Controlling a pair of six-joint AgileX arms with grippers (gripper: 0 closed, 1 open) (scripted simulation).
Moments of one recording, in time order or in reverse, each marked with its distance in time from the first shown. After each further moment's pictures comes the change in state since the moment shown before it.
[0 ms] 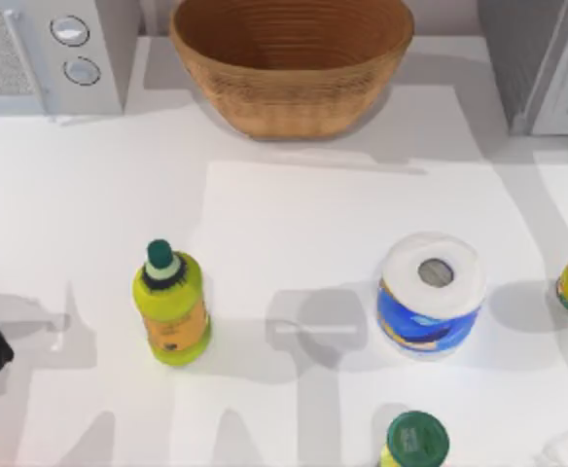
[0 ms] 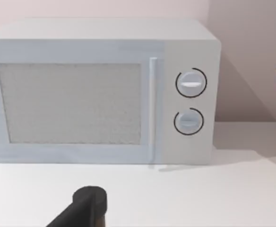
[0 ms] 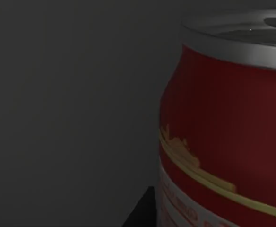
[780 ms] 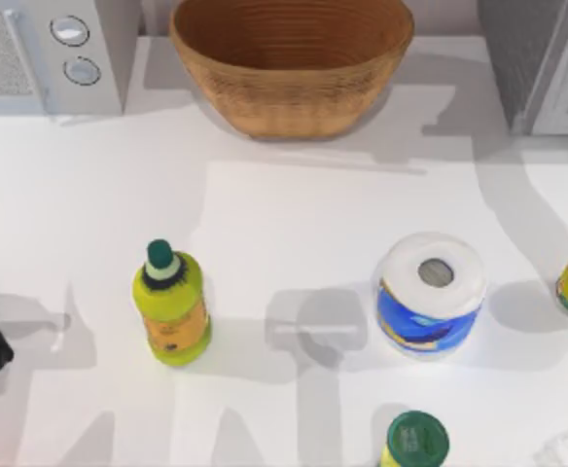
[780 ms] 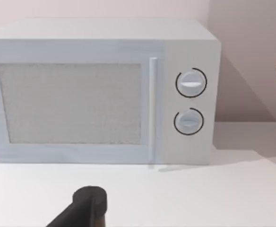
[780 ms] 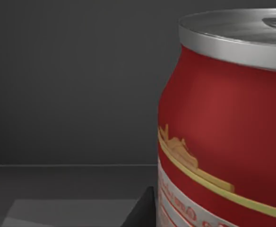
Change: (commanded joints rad) left arm 0.000 0.000 0.000 0.000 0.000 0.000; right arm 0.175 -0.408 -0.133 -0.276 0.171 -0.001
